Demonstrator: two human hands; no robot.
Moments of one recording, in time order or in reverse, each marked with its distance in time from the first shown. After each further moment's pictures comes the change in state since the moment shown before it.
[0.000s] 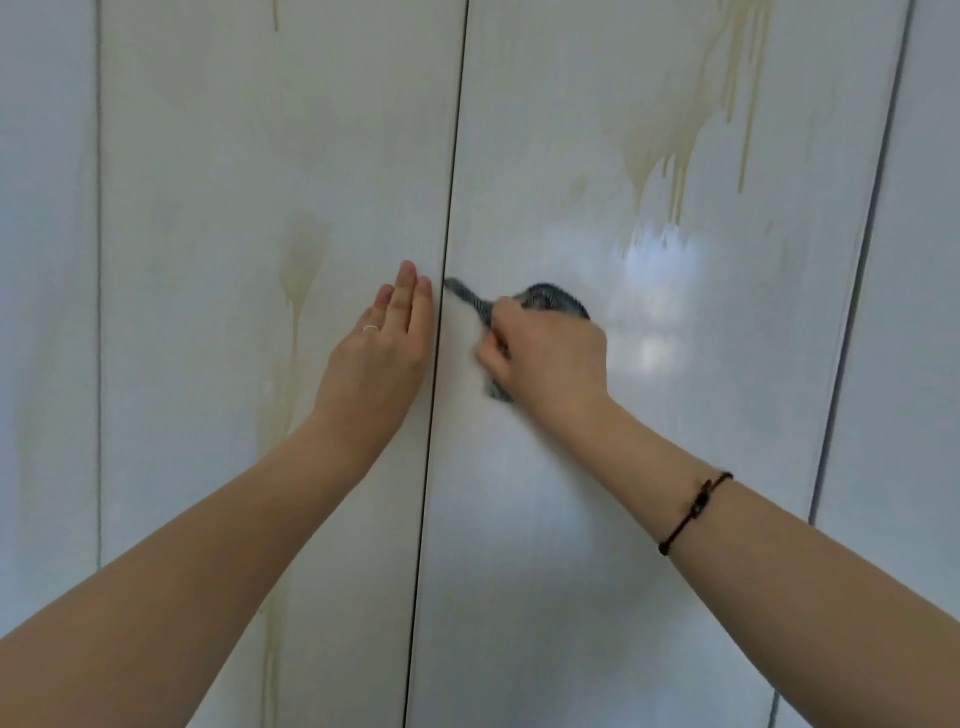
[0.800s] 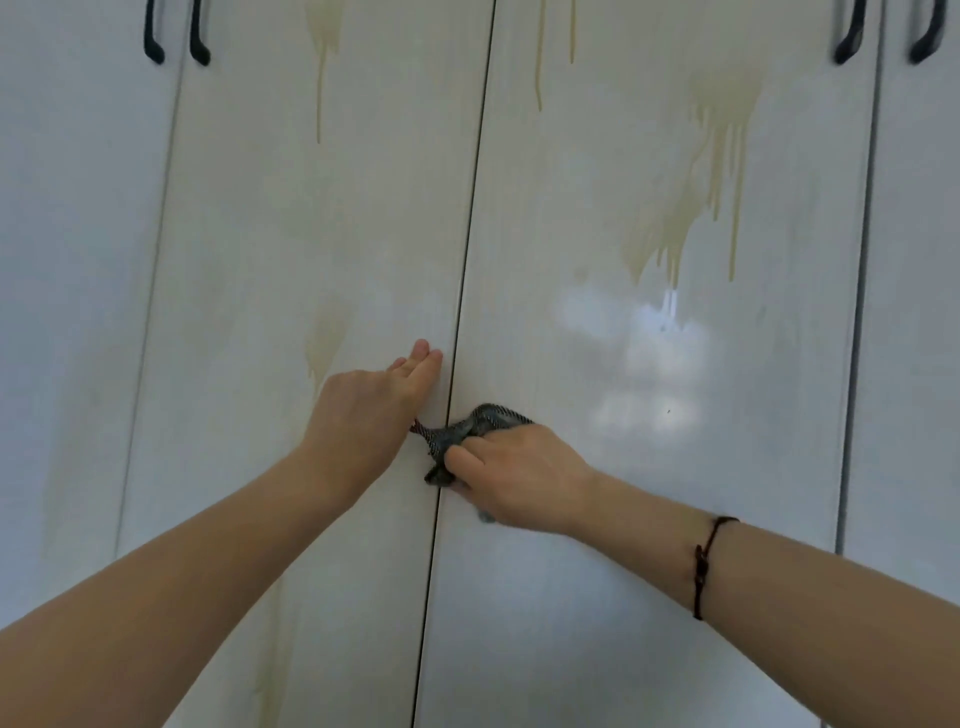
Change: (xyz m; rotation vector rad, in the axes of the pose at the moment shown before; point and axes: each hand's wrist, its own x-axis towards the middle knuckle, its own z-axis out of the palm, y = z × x) left_hand 0.017 -0.032 -0.022 -0.146 -0.056 0.096; right_hand -0.013 0.002 0.009 0.049 -0.311 -0.592
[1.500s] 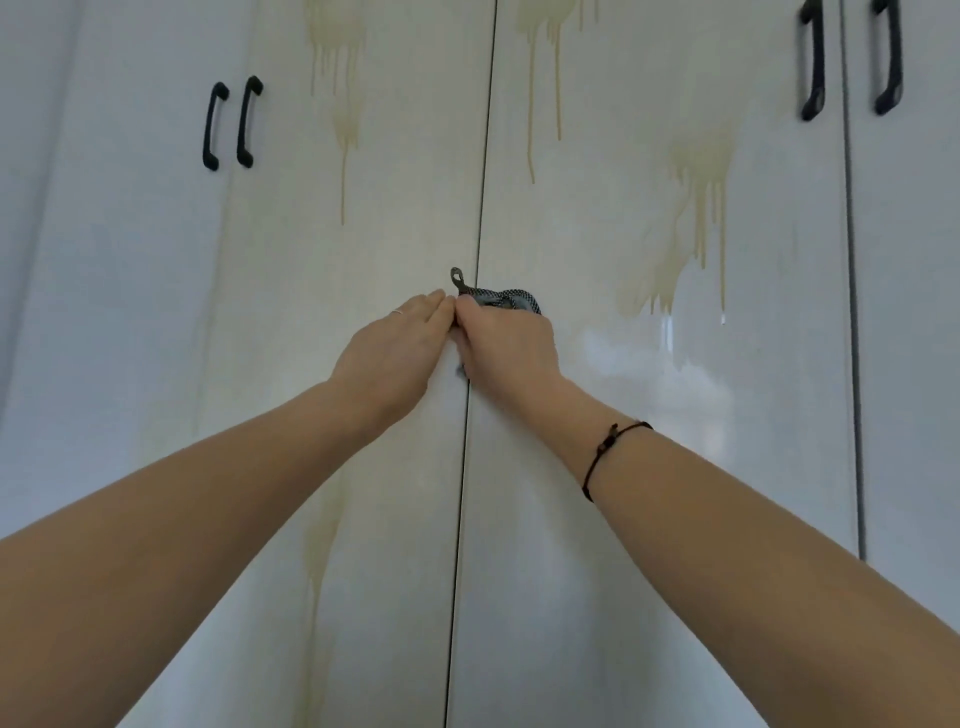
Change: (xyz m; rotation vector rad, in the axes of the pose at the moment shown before) left_hand 0.080 -0.024 -0.070 -0.076 -0.118 -0.105; right_hand 0.118 0.070 -0.045 -0.135 0.251 0.512
